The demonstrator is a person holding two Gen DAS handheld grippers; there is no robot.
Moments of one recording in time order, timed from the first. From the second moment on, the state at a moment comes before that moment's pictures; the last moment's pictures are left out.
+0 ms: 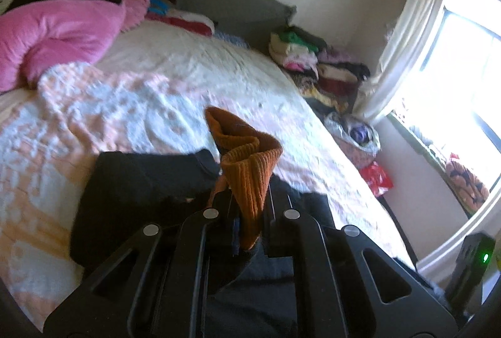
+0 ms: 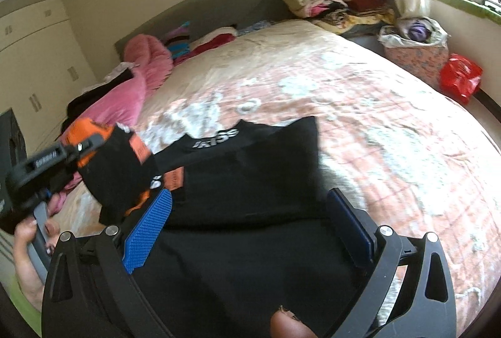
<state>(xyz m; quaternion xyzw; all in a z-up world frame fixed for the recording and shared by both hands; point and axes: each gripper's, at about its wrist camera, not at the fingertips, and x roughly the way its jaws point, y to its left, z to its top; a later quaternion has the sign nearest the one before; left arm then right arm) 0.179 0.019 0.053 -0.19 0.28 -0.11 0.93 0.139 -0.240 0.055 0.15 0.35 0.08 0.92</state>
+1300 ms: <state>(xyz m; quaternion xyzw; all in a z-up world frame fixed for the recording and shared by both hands) 0.218 0.076 0.016 -0.15 0.35 -0.05 0.92 0.196 -0.159 -0.032 0.16 0.48 0.13 0.85</state>
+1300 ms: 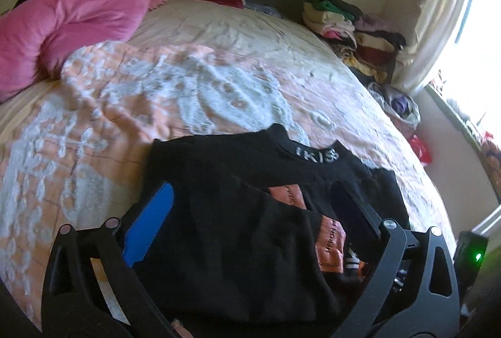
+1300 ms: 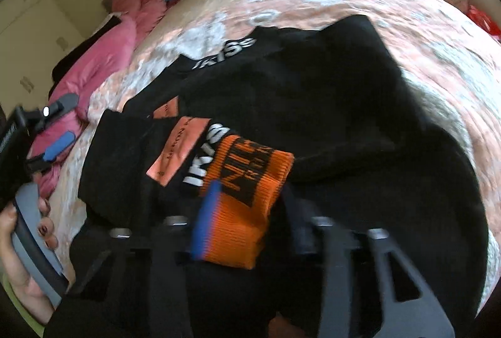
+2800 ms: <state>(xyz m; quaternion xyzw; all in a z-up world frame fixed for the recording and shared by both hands) 0.215 0.100 0.001 -0.14 0.37 -0.02 0.92 0.232 -0.180 0.033 0.02 0.36 0.10 0.93</state>
